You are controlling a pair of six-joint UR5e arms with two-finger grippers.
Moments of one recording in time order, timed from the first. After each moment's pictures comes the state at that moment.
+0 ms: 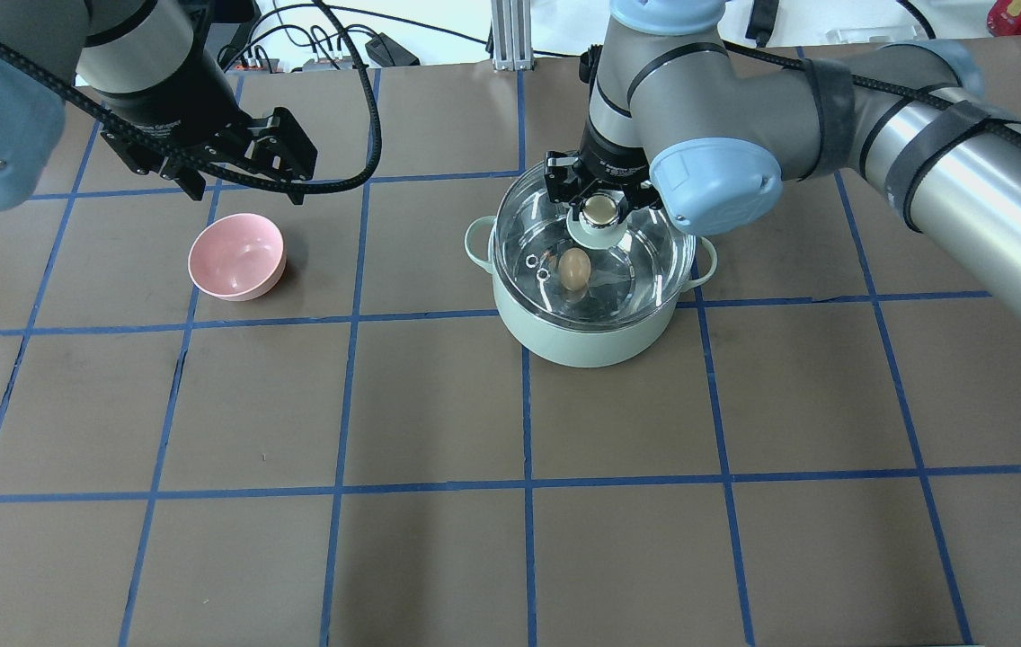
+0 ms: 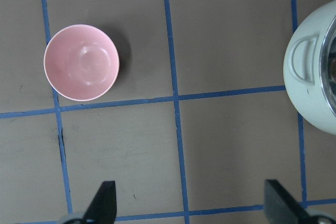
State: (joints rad) left arm -1.60 -1.58 -1.55 -1.50 1.60 0.05; right arm 1.78 -1.27 1.60 -2.03 -1.51 0.31
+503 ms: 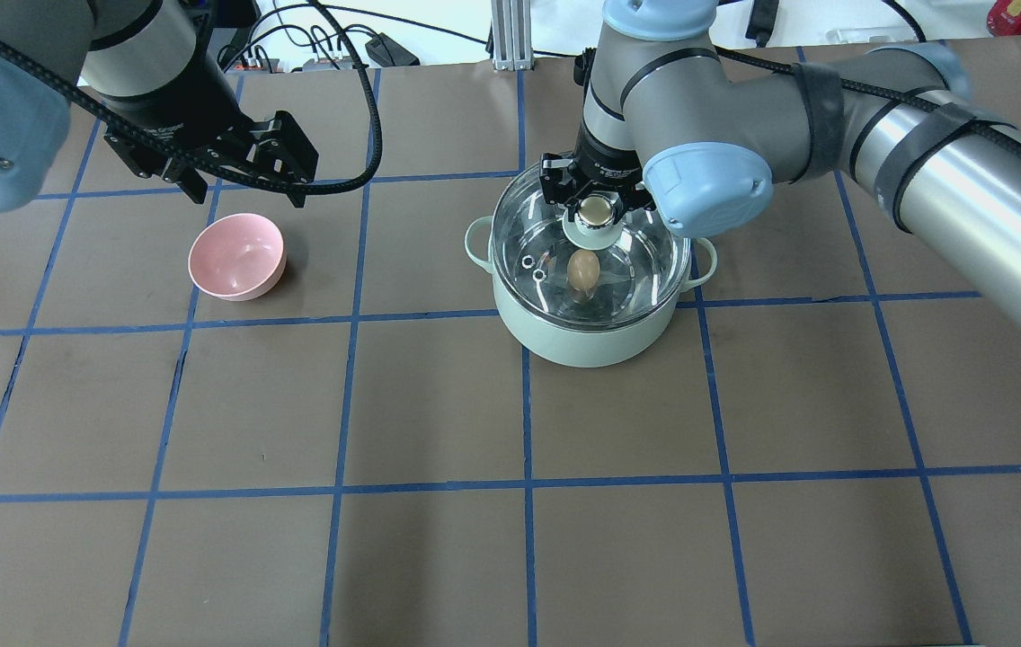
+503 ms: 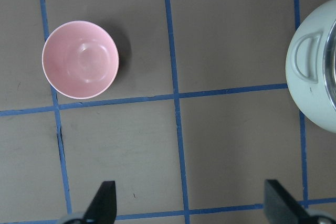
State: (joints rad) left arm -1.60 -1.58 -1.55 -1.50 1.60 0.05; right arm 1.79 -1.26 1.60 -2.04 -1.51 0.31
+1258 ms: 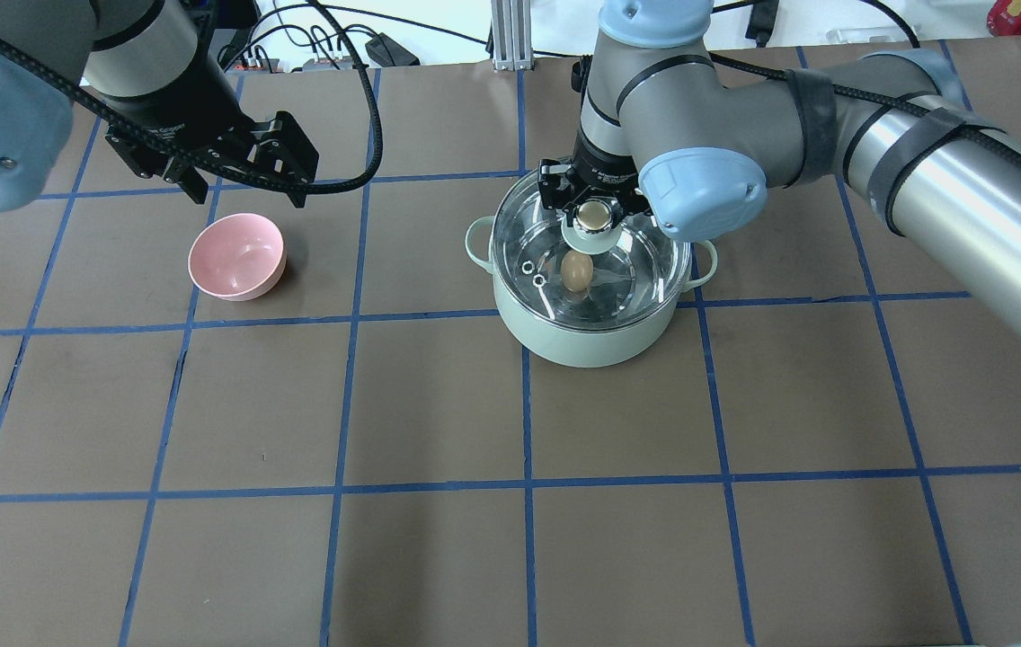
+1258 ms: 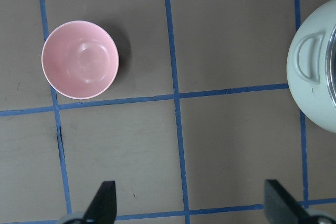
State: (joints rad) left arm -1.60 -1.58 -1.55 -1.50 1.60 0.05; right arm 1.79 -1.24 1.60 -2.04 -1.51 0.31
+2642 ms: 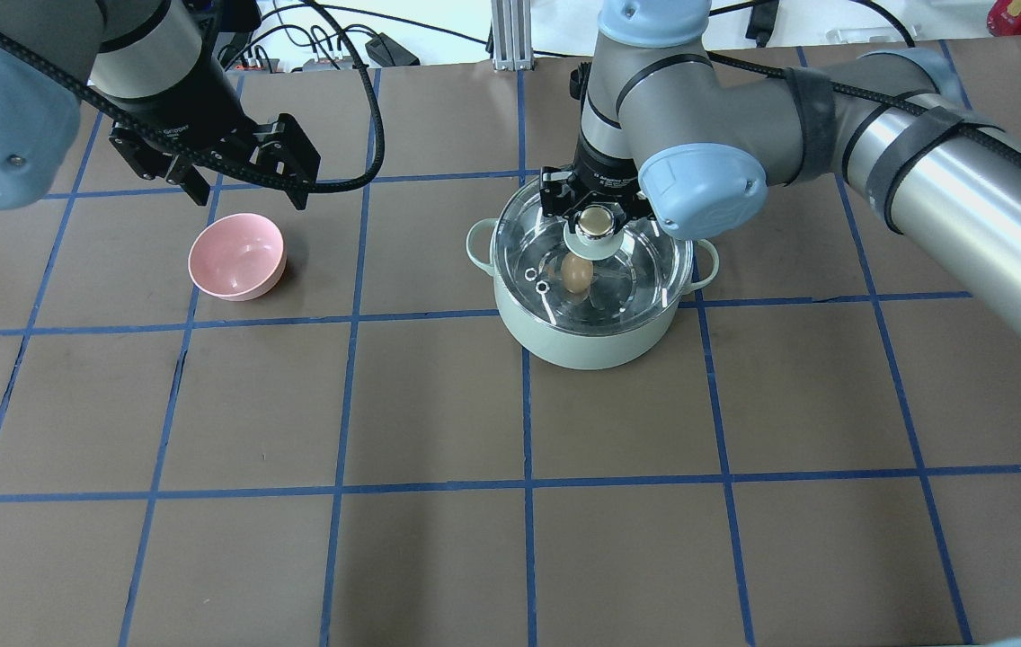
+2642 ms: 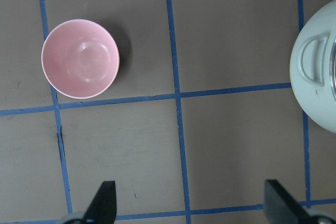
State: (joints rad) left arm -1.60 -1.59 -1.55 -1.50 1.60 0.05; right arm 1.79 -1.24 1.60 -2.01 -1.51 0.27
